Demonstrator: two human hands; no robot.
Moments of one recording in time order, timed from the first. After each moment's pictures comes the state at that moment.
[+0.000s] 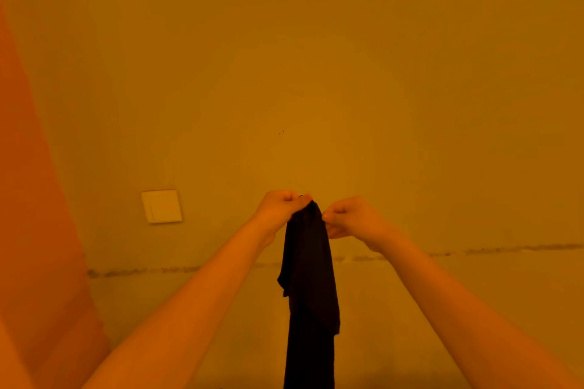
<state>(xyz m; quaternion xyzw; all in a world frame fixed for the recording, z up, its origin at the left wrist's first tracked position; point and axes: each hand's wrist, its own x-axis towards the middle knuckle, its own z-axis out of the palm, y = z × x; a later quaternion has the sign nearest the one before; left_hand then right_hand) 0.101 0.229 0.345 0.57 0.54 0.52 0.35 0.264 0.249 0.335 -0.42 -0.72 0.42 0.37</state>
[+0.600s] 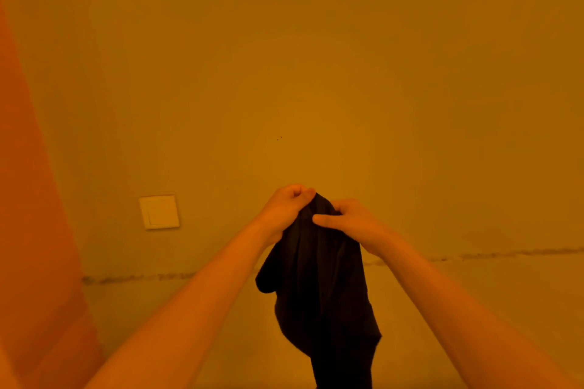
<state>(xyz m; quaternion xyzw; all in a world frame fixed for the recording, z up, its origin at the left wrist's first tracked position) 0.113 0.226 0.360 0.59 0.49 0.51 0.38 0.264 0.248 0.339 -0.38 -0.71 0.45 0.38</state>
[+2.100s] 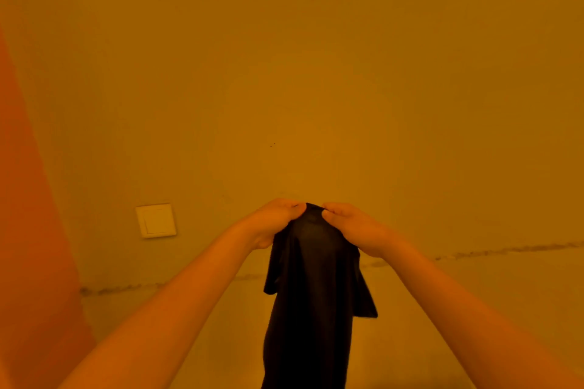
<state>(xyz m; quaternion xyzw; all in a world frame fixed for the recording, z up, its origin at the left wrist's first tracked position) 0.109 0.208 0.372 0.60 0.48 0.39 0.51 0.277 0.237 0.343 -0.34 -0.75 0.45 0.35</state>
